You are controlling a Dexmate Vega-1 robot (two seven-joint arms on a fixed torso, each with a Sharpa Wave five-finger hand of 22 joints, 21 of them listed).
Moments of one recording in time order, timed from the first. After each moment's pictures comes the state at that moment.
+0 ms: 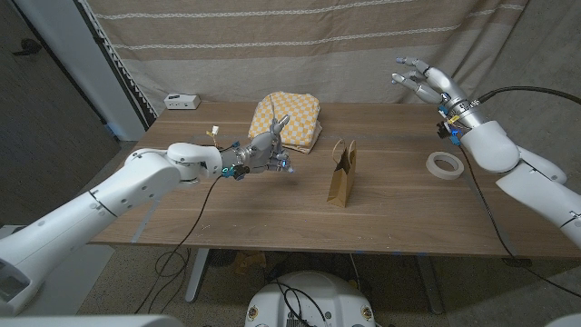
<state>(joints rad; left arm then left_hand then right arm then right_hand) 0.84 0.97 0.44 -2.05 -0.88 0.51 -0.17 0.13 -0.15 -0.35 -0.13 0.27 1.14 0.10 1.24 1.25 0.77 0.01 1.29 0.99 0.65 -0.06 0.84 0.87 0.43 0.03 0.21 0.23 -1.04 -0.94 -0.12 -1.81 -0.03 0.29 -0.20 0.39 0.04 -0.26 -0.01 0.46 0.16 -0.07 0.30 0.20 0.70 -0.11 0.33 0.31 0.49 -0.05 0.32 0.25 0.19 0.00 1.07 0.18</state>
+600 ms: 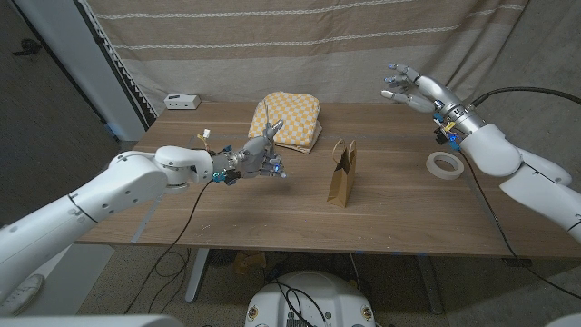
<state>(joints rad) 0.90 1.04 0.39 -2.11 -0.93 0.52 -0.14 0.13 -0.15 -0.34 -0.13 0.29 1.14 0.10 1.24 1.25 0.78 0.02 1.30 1.00 0.65 -0.06 0.86 0.87 0.42 0.02 0.21 0.23 -1.08 -0.98 -0.12 -1.85 -0.09 0.30 -0.17 0.47 0.03 -0.26 -0.05 0.51 0.06 -0.08 0.24 0.20 0.43 -0.14 0.24 0.29 0.43 -0.05 0.29 0.25 0.17 0.01 1.01 0.18</state>
